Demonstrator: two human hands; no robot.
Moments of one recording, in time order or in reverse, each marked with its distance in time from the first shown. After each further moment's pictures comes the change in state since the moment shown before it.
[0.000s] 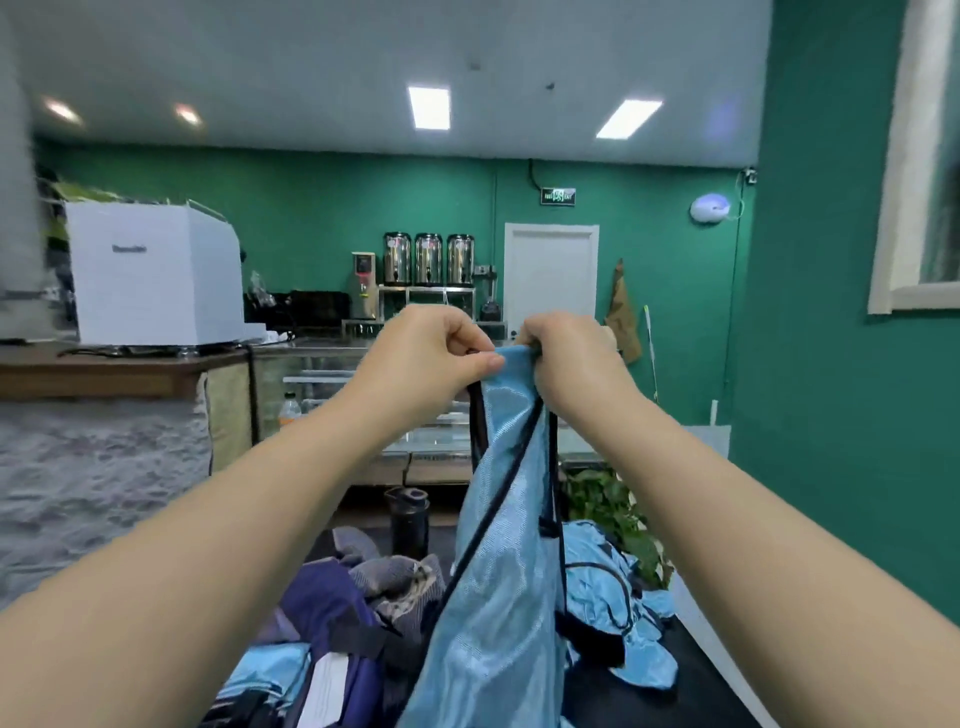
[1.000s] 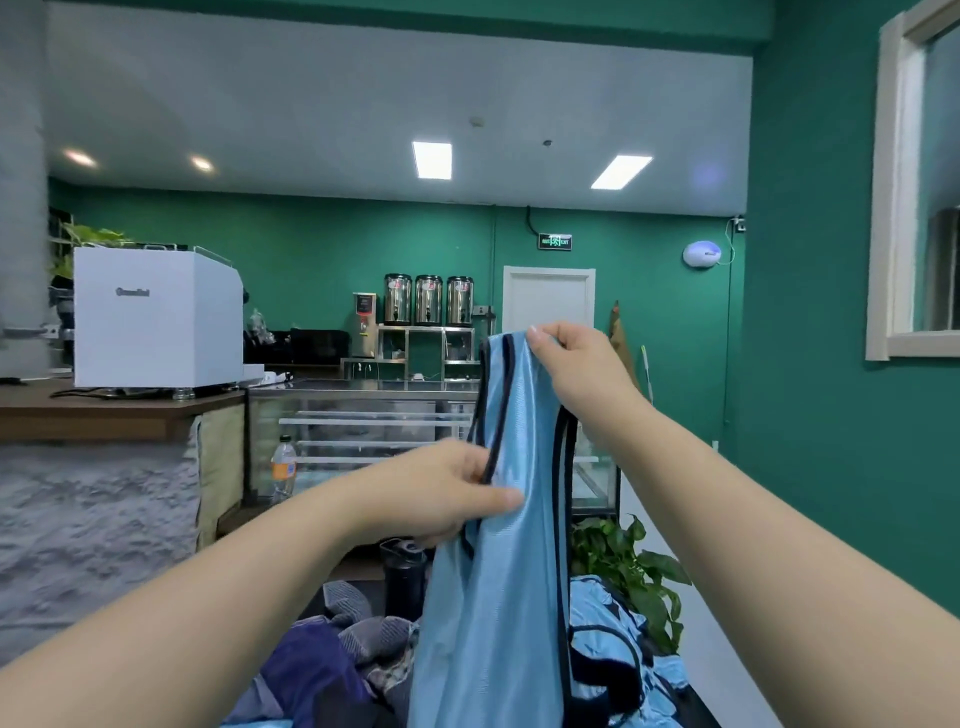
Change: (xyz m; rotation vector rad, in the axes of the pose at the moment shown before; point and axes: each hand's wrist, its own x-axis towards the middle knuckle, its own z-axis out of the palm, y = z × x) left_hand -0.006 -0.016 -0.004 -0.134 -0.724 -0.153; right_hand 0.039 0.004 -0.011 0.749 0.092 0.120
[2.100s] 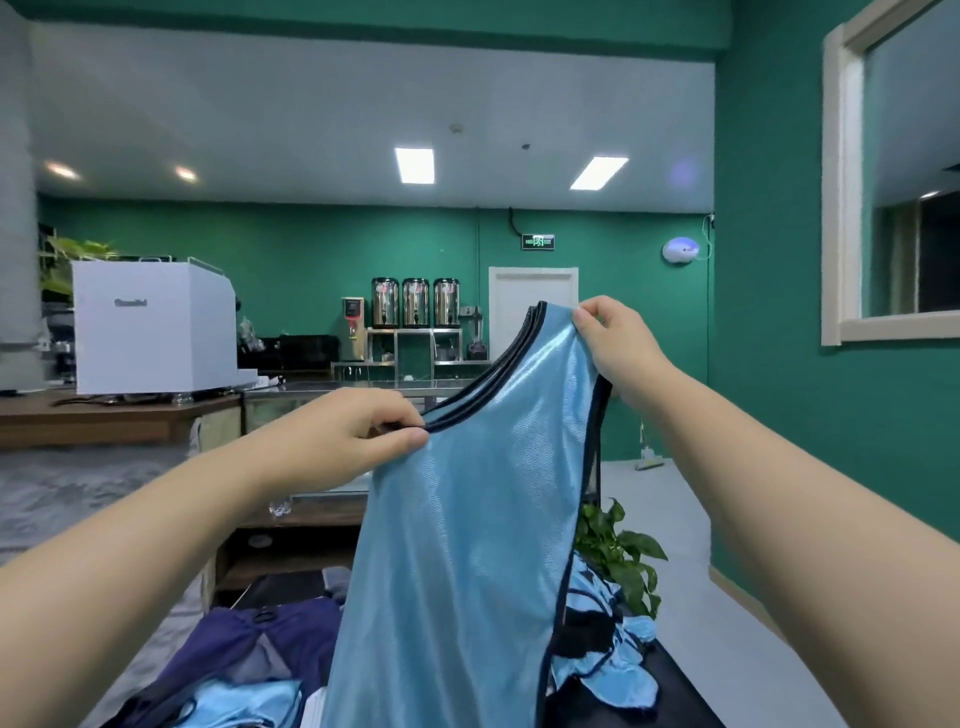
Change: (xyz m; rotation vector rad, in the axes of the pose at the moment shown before) left_hand -0.065 0.013 -0.019 0.585 0.347 0.229; right_hand -0.021 0.003 -0.075 -0.123 0.100 0.032
